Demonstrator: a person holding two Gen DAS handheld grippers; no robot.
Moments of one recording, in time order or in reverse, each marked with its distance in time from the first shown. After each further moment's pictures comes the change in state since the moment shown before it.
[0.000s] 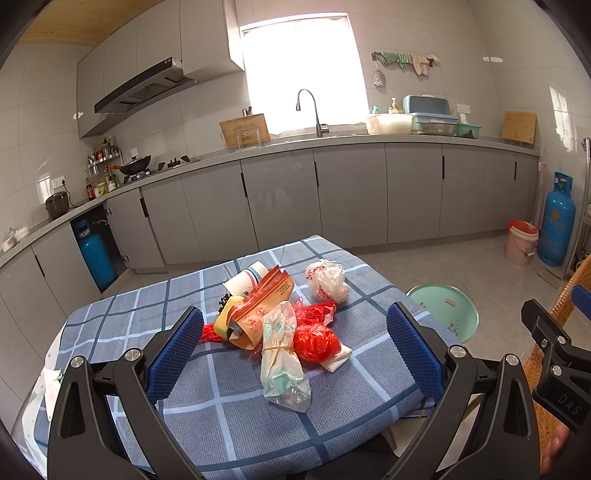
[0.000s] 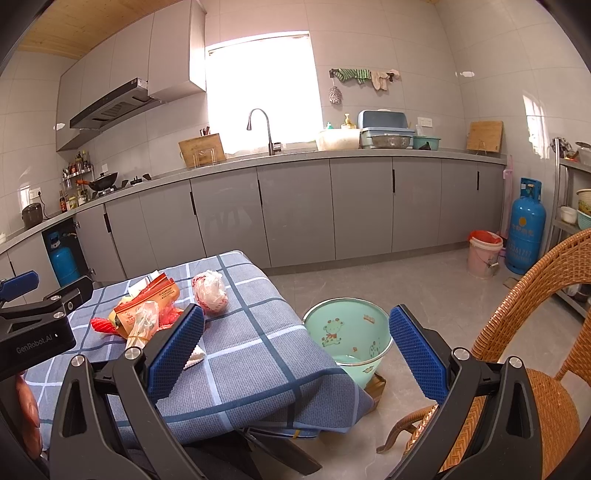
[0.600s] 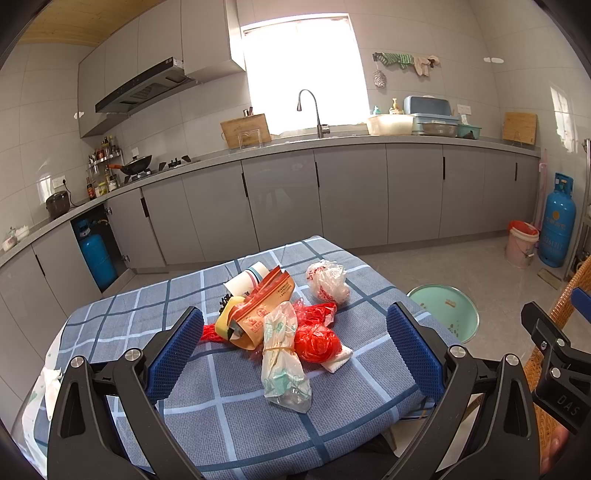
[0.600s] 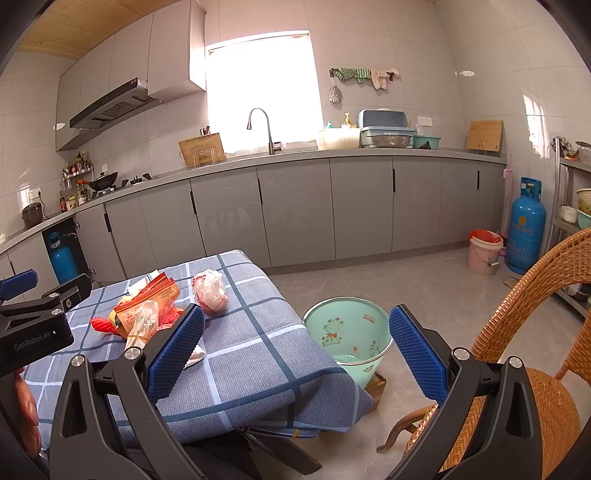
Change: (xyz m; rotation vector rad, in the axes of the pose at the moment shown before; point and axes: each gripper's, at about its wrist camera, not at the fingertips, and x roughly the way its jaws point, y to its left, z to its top) left arm -0.001 0.000 0.000 0.000 -0.002 0.001; right arm 0.000 -0.001 0.001 0.001 0.002 0.001
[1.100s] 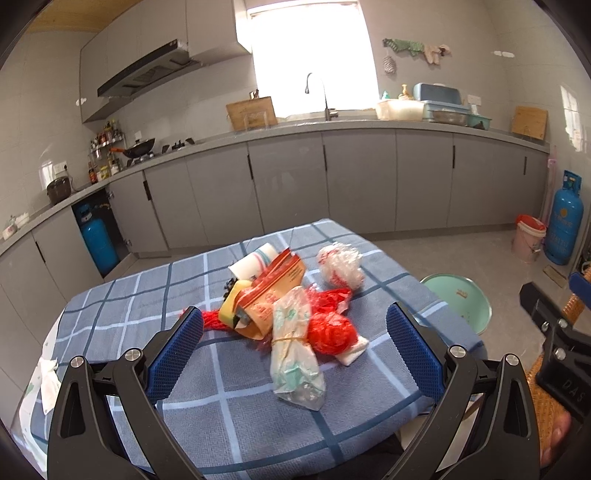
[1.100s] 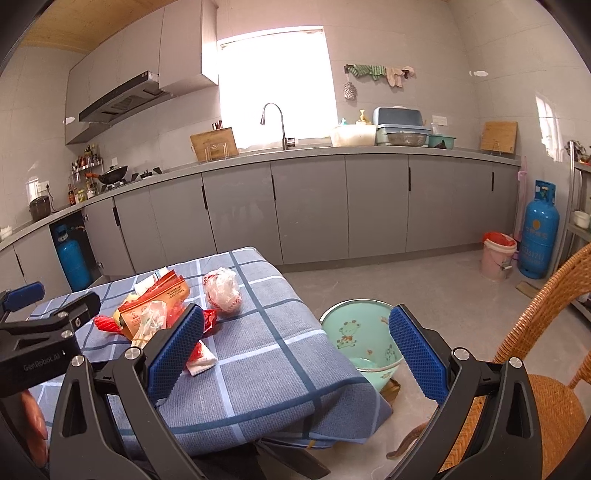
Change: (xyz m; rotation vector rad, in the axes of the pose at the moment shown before) left arm 0.033 0.023 -0.007 -0.029 0.076 0.029; right arm 0.041 0.025 0.000 -0.033 0.017 0.048
